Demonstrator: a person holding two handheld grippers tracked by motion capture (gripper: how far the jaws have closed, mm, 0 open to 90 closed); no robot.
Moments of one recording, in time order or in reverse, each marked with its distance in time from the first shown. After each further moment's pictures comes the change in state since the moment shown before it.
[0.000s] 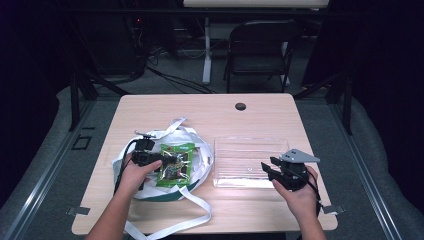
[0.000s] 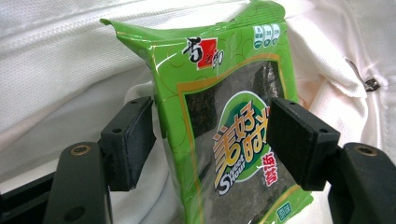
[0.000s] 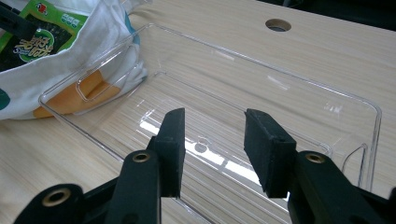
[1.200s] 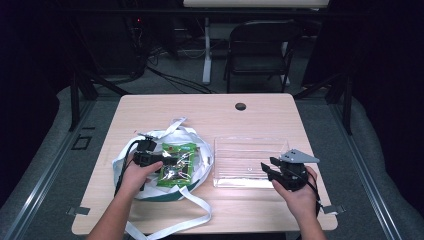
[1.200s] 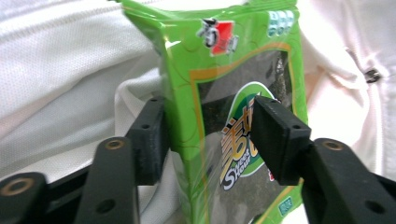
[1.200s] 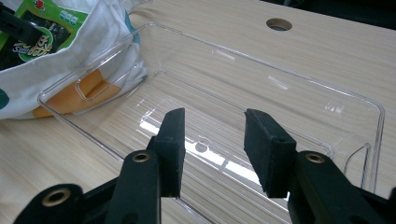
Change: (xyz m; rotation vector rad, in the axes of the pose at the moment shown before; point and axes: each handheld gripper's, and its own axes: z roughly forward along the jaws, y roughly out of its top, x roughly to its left) left arm -0.002 -0.001 0.002 0.018 -0.011 0.022; right arm 0.000 -0.001 0.002 -0.001 0.001 0.000
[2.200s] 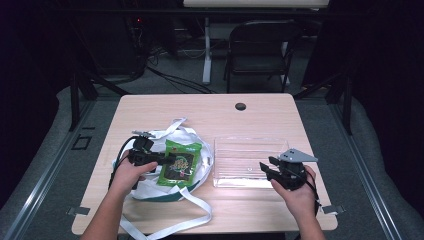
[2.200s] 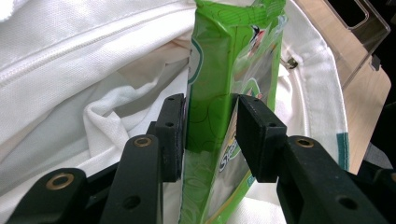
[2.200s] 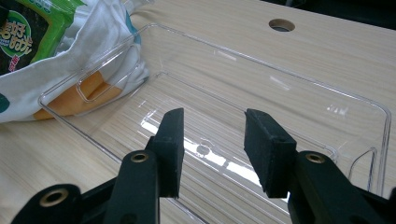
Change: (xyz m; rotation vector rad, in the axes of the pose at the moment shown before) left arm -0.018 0.005 -0.028 -0.010 -0.095 0.164; right arm 0.001 0.001 0.003 -0.005 0.006 0.001
